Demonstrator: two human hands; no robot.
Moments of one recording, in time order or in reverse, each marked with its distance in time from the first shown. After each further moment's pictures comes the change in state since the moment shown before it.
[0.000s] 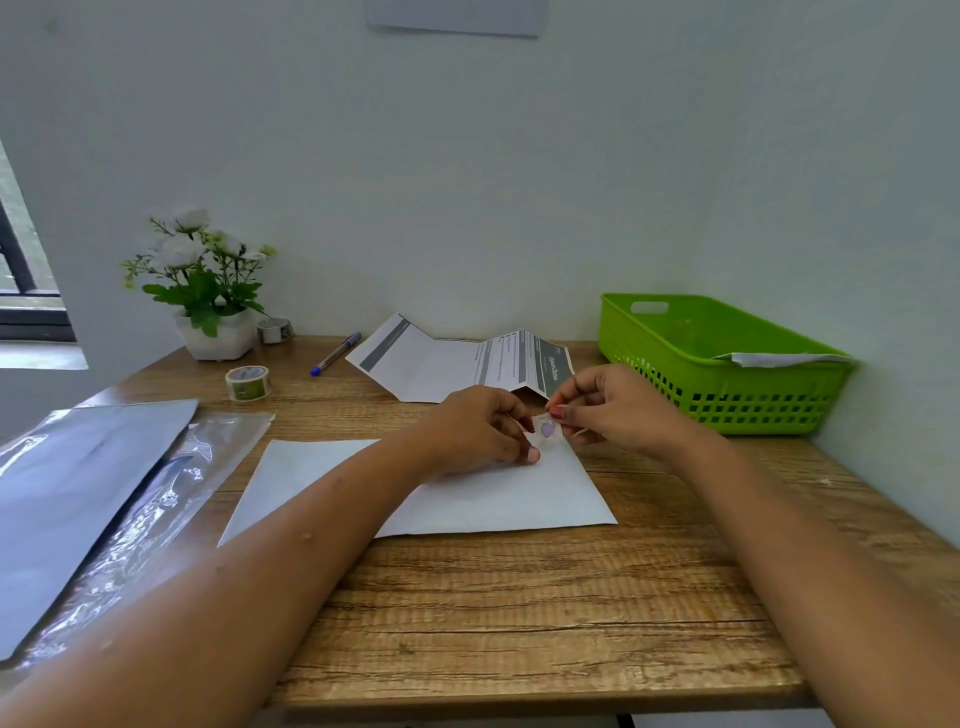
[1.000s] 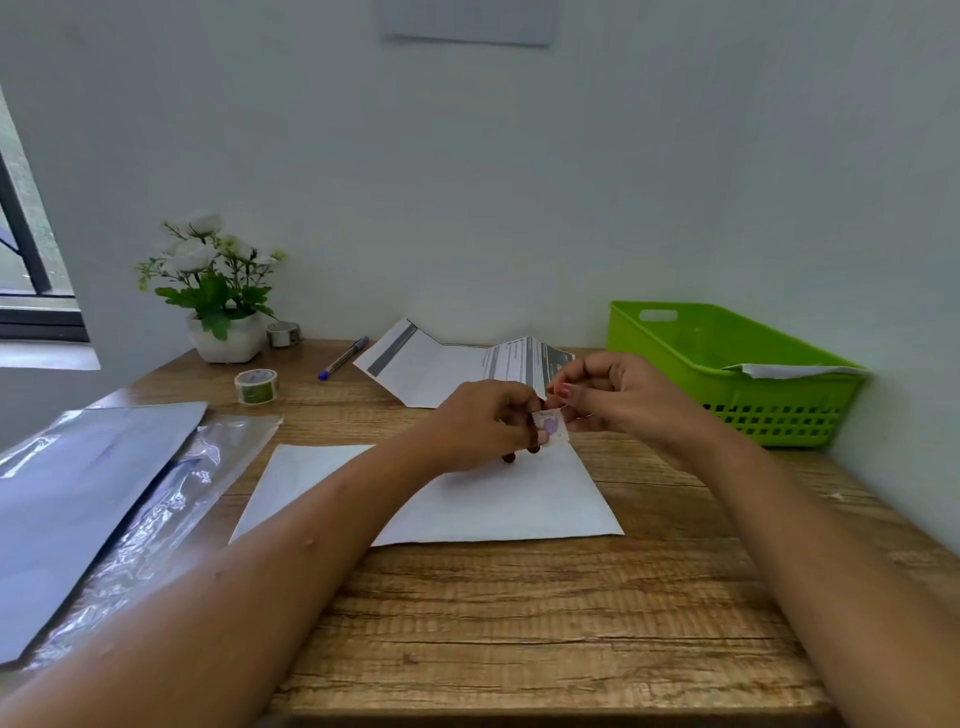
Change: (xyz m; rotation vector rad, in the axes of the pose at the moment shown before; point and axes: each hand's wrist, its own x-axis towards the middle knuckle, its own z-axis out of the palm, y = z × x) left_hand 0.001 0.003 -0.003 0.010 0.077 0.172; right_hand -0.006 -0.015 -0.008 0.198 -0.074 -0.144
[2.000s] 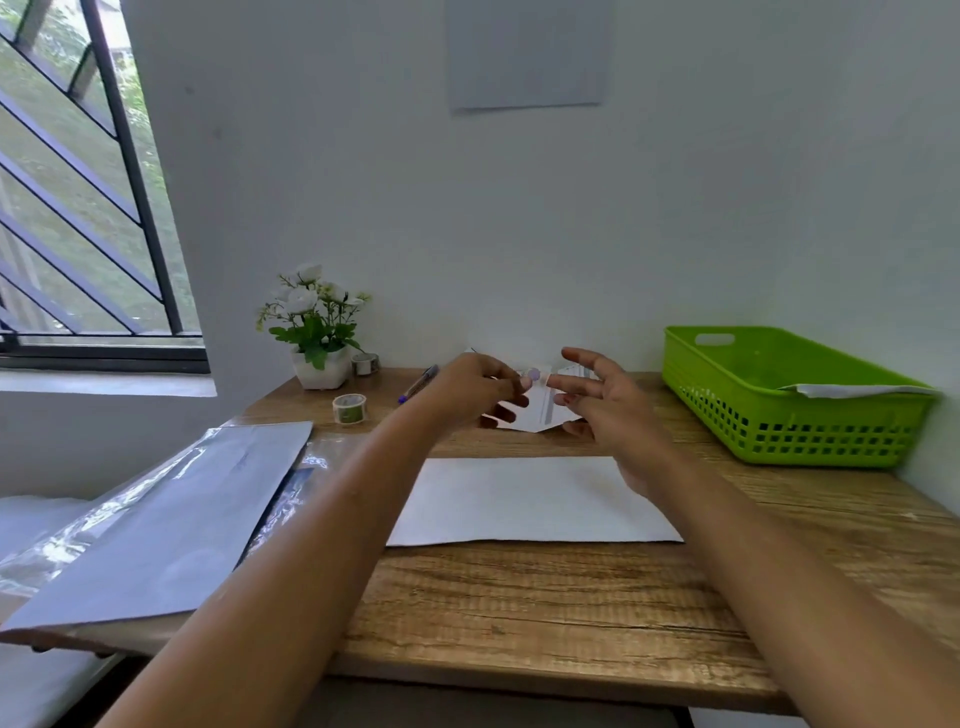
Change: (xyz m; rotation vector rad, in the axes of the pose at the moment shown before) left_hand -0.015 -0.002 -0.067 -0.246 0.203 -0.292; right_hand 0.013 -0.020 0.071 0.274 0.238 -0.006
